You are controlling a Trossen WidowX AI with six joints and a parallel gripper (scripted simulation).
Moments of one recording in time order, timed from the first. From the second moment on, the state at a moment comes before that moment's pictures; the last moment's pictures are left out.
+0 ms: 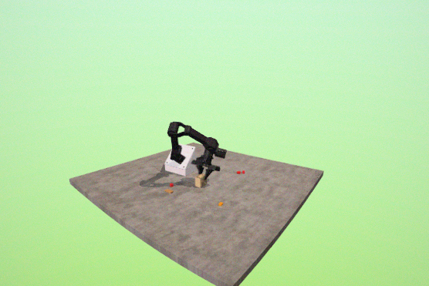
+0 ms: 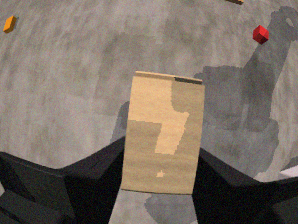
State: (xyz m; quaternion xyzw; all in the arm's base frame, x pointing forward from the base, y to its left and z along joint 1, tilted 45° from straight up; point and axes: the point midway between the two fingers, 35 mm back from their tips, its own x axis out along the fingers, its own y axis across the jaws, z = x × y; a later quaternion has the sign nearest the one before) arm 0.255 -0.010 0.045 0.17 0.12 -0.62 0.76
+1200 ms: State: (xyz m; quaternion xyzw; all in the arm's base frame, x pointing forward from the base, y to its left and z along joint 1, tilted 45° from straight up) arm 0.256 -0.016 0.043 0.16 0.12 -0.62 0.76
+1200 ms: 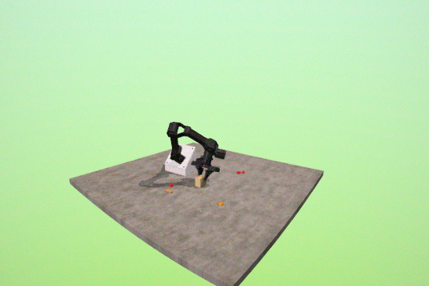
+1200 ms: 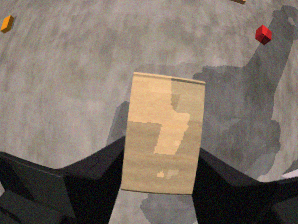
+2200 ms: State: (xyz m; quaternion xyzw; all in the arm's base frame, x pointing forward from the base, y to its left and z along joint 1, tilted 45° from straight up) arm 0.256 -0.016 0.043 0.16 0.12 -0.62 0.76
